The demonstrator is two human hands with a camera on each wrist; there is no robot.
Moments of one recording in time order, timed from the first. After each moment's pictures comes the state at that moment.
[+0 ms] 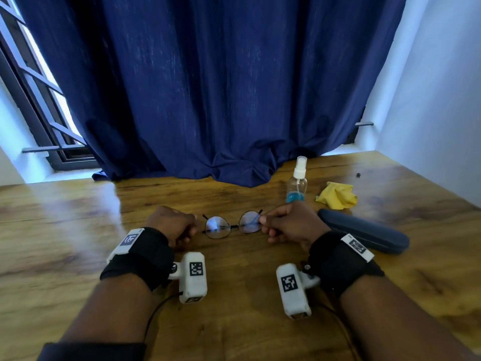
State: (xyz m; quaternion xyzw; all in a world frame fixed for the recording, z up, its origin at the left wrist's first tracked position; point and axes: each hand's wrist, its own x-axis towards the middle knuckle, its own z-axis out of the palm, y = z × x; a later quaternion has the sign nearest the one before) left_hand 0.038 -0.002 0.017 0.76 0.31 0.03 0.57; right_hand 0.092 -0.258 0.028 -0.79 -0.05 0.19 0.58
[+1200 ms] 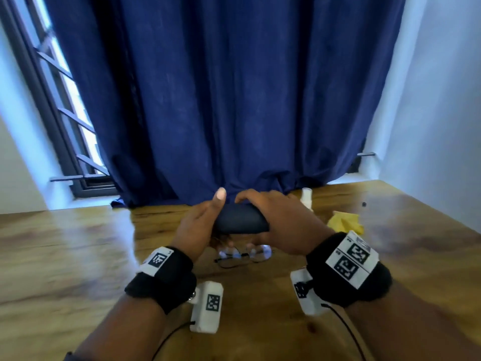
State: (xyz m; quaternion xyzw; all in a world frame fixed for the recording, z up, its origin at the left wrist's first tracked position) left_hand 0.024 -0.046 0.072 0.74 0.02 0.16 0.65; right_hand 0.077 -0.238 0.103 -0.89 -0.43 -0.11 0.13
